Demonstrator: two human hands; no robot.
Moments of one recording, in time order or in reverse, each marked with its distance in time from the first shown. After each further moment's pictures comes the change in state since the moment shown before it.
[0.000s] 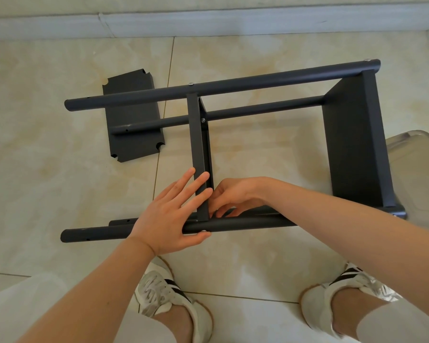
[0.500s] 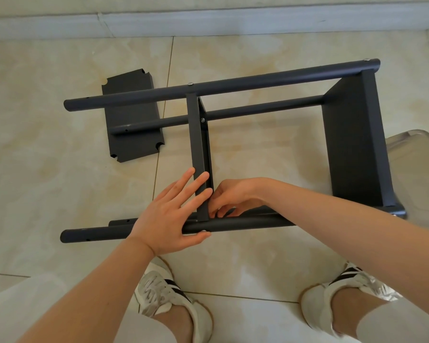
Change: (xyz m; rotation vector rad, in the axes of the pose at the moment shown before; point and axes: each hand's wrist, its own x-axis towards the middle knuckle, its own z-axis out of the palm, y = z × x) left_hand 0.000 0.000 0.000 0.002 -0.007 0.001; right_hand 0.005 0.002 -0.001 -0.010 0.010 0.032
